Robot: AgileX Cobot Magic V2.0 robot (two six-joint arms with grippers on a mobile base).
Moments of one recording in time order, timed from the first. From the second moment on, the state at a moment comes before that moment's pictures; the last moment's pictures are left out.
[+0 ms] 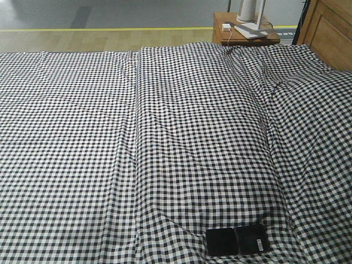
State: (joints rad) left arm 0.04 -0.01 0.03 0.06 0.19 0.04; right arm -0.03 -0.01 0.03 0.01 0.14 0.01
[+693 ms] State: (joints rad) left arm 0.04 -0.01 0.03 0.06 0.19 0.04; right arm -0.03 0.16 -0.35 0.01 -0.09 0.00
